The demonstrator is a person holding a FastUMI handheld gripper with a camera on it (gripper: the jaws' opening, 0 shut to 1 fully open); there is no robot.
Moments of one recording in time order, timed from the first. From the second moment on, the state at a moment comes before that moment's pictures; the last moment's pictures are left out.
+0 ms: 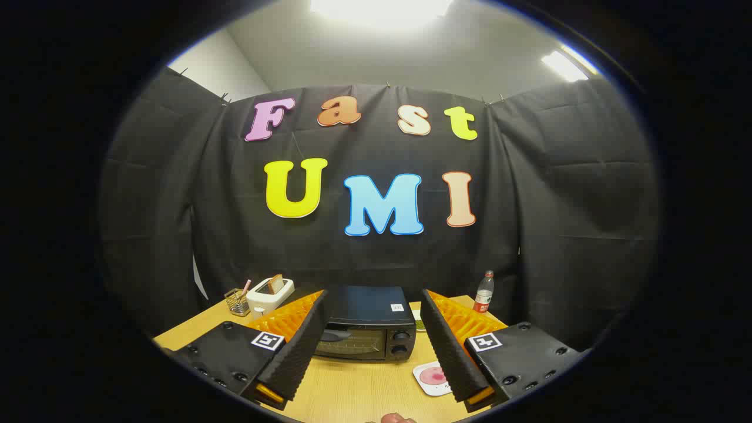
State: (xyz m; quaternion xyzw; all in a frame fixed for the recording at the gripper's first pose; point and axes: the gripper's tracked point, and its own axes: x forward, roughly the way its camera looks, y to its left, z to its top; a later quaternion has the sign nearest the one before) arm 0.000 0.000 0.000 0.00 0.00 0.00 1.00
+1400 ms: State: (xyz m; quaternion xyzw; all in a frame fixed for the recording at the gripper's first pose) arm 0.033 0.006 -0.015 0.00 0.03 0.00 1.00
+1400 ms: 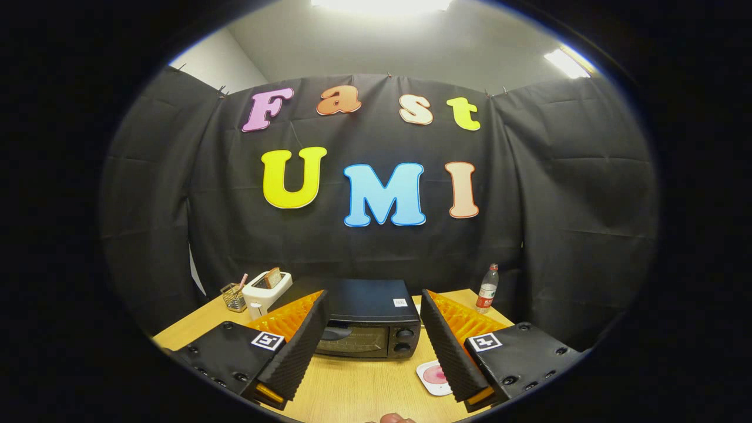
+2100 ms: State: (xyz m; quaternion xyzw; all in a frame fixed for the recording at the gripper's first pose) arm 0.123 0.055 -0.041 -0.01 0.07 0.04 1.00
